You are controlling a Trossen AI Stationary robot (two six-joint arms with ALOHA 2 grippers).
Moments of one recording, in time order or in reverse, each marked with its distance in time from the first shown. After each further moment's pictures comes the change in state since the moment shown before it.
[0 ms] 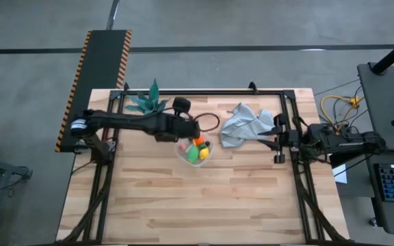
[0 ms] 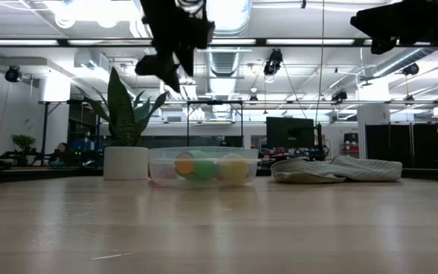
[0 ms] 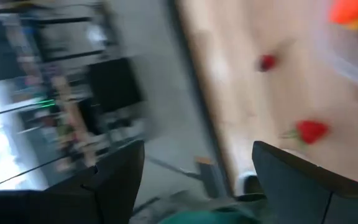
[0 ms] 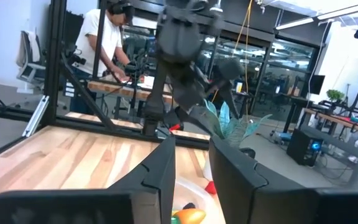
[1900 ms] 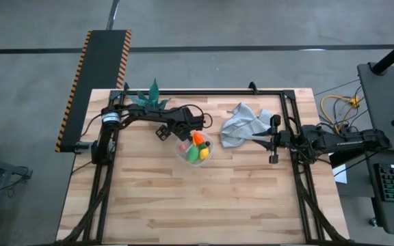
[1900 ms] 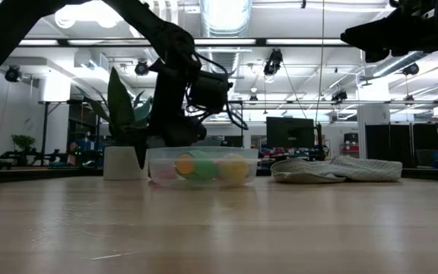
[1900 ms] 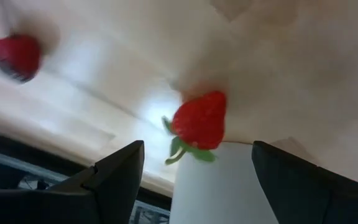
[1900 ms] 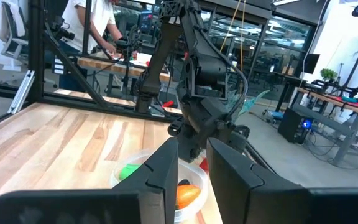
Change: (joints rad) left arm 0.251 0.330 -0.081 -0.072 0.319 0.471; right arm 0.000 0.123 -0.001 0.025 0.051 0.000
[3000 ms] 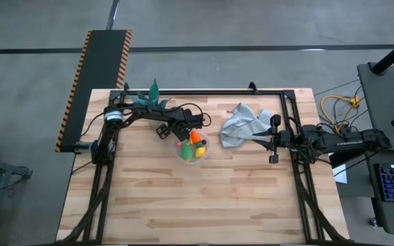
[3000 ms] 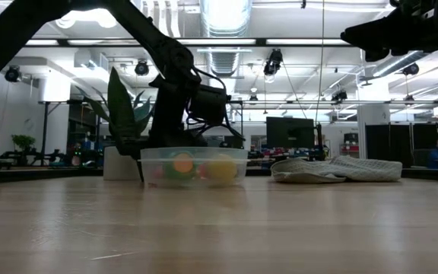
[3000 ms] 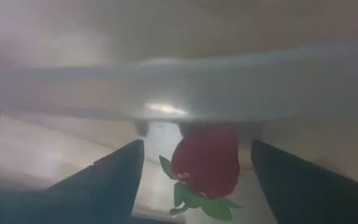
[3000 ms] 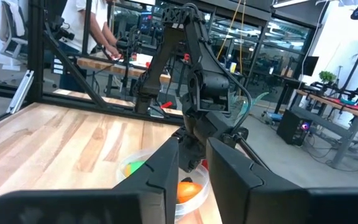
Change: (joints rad) left arm 0.045 0.046 -0.047 0.116 0.032 0.167; right arm 0.000 0.000 0.000 0.005 0.000 -0.009
